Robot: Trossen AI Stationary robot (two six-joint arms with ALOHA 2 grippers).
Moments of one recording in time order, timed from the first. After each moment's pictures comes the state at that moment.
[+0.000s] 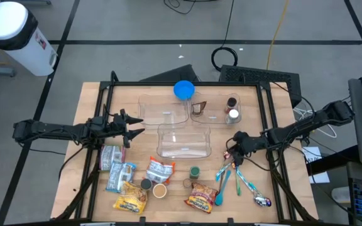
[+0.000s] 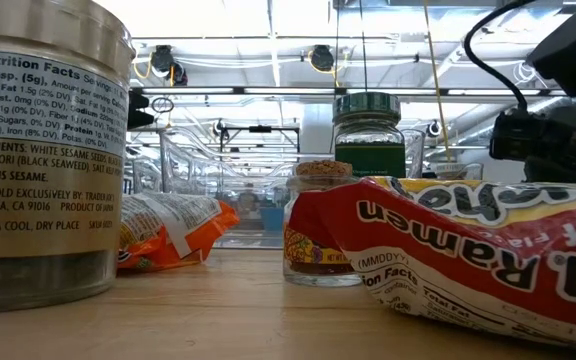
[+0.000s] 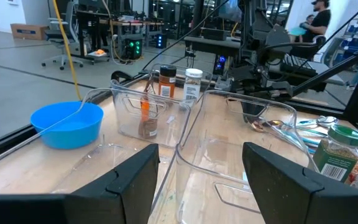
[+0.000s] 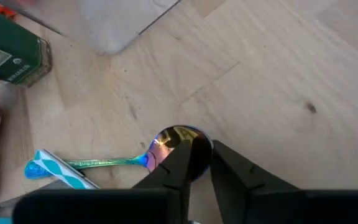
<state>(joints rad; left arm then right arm) 0.06 0.43 0.02 0.37 -0.15 -0.14 0.27 0.94 0.15 0.00 0.15 0.84</state>
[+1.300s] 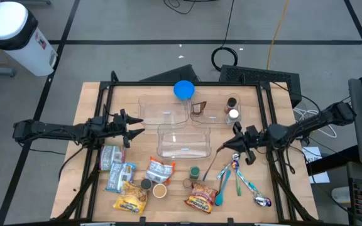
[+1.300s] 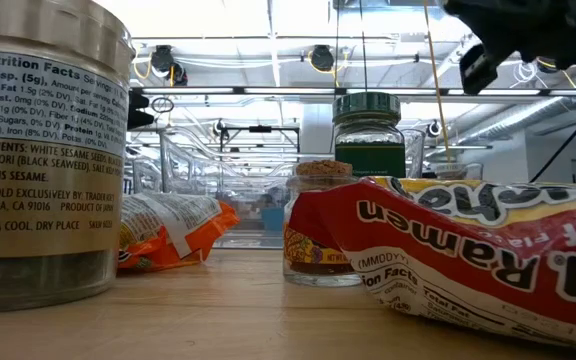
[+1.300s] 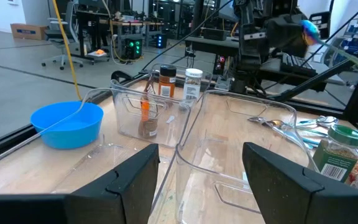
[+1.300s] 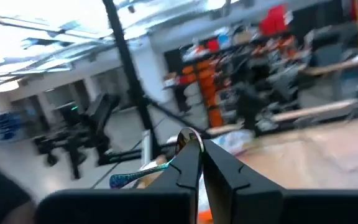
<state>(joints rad) 0.06 0.43 0.02 0.37 -0.15 -0.13 0.27 0.79 0.15 0.84 0.12 0.26</state>
